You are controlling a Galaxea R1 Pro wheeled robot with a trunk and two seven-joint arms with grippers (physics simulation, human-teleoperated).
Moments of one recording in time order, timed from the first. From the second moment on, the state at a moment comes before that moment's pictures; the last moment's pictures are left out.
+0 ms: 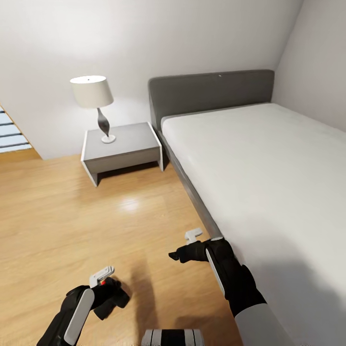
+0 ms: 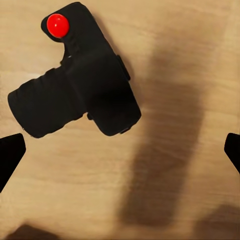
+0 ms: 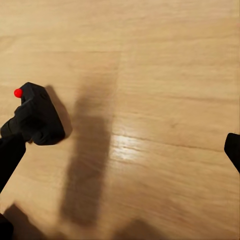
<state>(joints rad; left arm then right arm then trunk) -0.29 -0.01 0.11 -1.14 0.55 0.71 0.34 -0.58 0.17 0.14 -1.13 0.23 0.84 0.52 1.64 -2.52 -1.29</state>
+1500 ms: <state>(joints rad) -0.29 -0.01 0.11 -1.15 0.55 0.71 0.34 -0.58 0.17 0.14 -1.13 0.24 0.84 0.52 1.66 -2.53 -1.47</state>
